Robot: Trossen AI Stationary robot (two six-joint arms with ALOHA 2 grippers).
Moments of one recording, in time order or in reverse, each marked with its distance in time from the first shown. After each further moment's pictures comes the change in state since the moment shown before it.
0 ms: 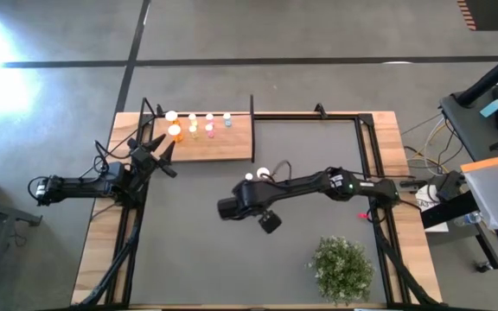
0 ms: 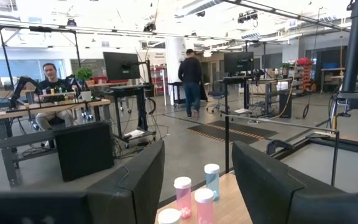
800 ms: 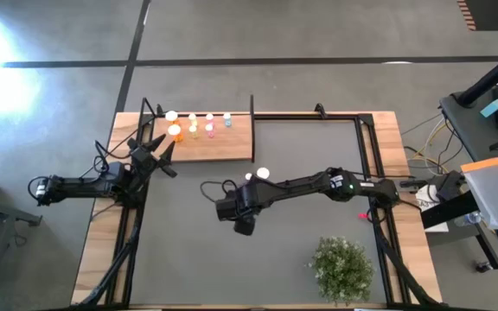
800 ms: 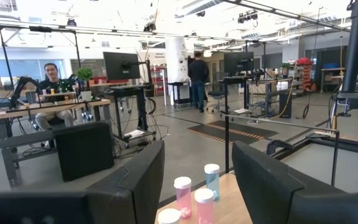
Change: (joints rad) left arm 0.000 0.000 0.000 0.000 0.000 0.000; right arm 0.006 -0.002 0.000 0.110 0.077 -2.109
